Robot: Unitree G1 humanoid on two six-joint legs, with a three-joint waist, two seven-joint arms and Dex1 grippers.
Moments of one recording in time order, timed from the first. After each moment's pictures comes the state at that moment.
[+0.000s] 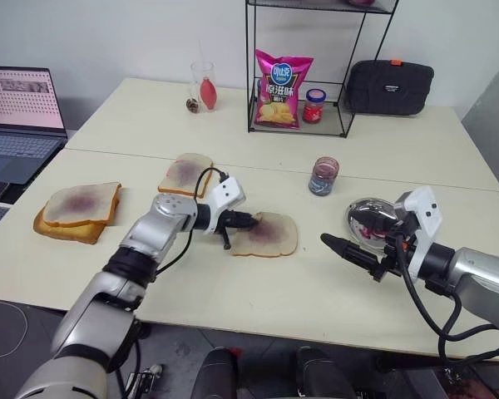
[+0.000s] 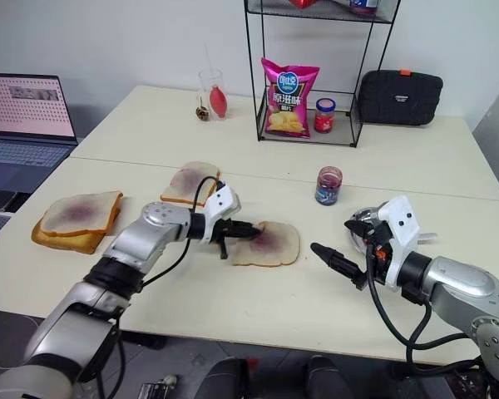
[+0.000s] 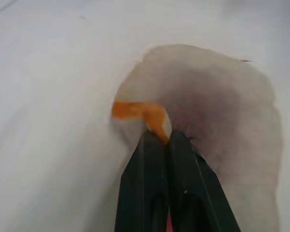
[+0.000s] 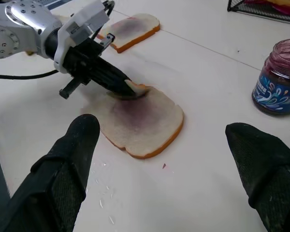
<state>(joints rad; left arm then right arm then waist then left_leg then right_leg) -0.79 0.53 -0.38 0.51 -0.21 0.26 -1.03 -0.12 -0.71 -0.29 -0.78 0.98 1.07 0.34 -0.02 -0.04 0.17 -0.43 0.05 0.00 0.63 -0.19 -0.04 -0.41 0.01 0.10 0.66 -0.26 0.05</state>
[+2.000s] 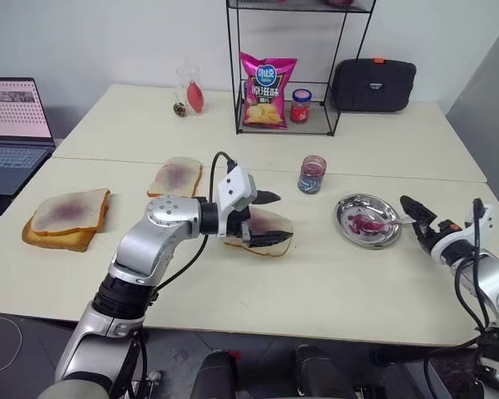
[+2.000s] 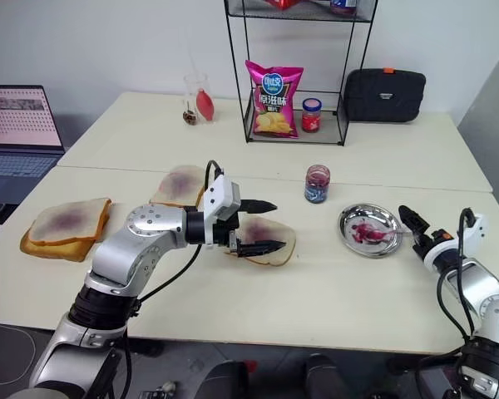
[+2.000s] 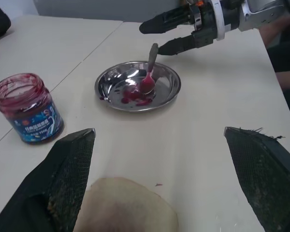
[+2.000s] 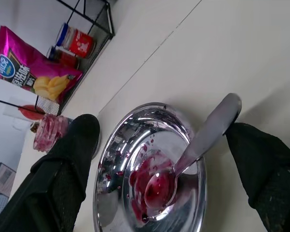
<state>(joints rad) -0.57 0.50 -0.19 -0.15 -0.35 0.54 -1.01 -0.26 -0.45 -0.60 0.11 1.23 0.89 -0.05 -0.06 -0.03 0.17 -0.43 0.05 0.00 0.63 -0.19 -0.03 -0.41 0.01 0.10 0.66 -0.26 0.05</state>
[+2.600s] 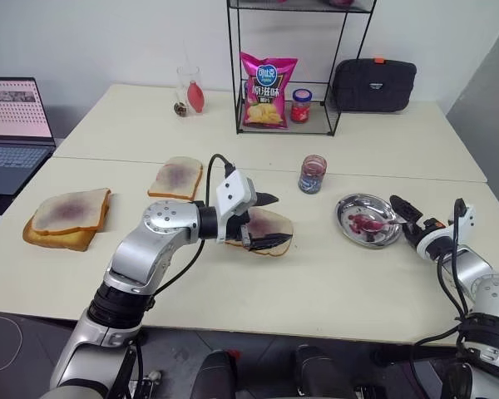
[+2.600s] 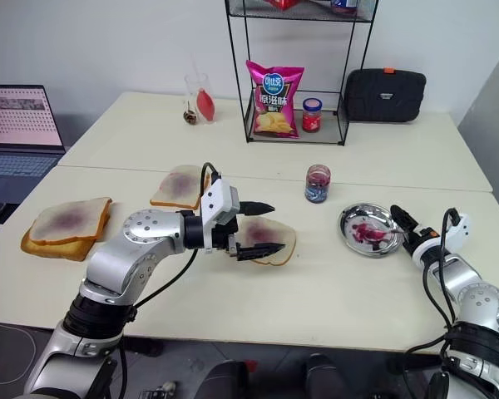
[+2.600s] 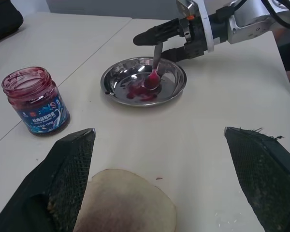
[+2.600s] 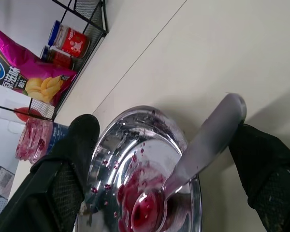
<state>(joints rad) -0.53 0.52 -0.19 -0.22 -0.35 0.55 -0.97 -0.34 -0.42 -0.57 0.25 1.07 0.79 0.10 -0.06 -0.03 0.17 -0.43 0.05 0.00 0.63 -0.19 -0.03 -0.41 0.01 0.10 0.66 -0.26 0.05</state>
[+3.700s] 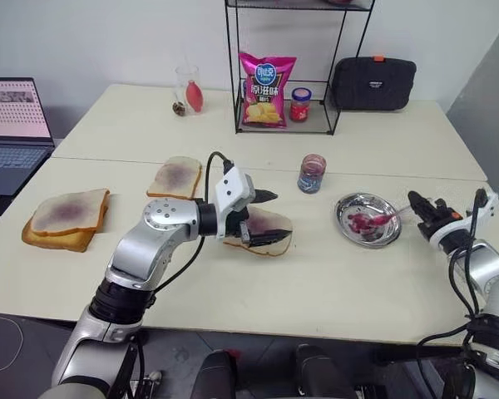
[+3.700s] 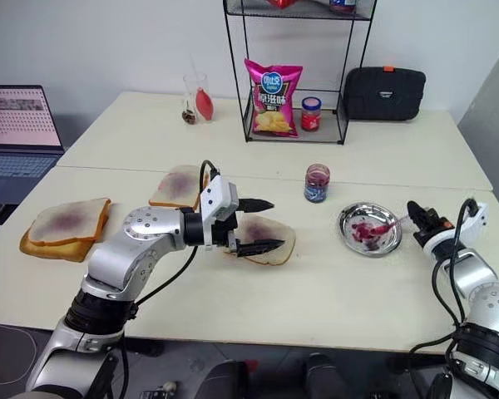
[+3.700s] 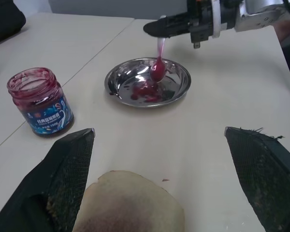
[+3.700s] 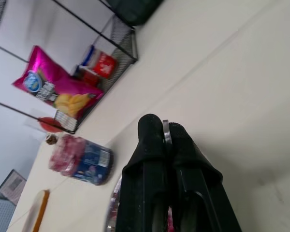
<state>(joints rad) -0.56 0.52 -0.15 -0.15 -0.39 0.54 -0.98 -0.43 -0.43 -0.60 0.00 1.12 0.85 0.05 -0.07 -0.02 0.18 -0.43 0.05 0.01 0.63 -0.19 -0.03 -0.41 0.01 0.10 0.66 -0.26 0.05</state>
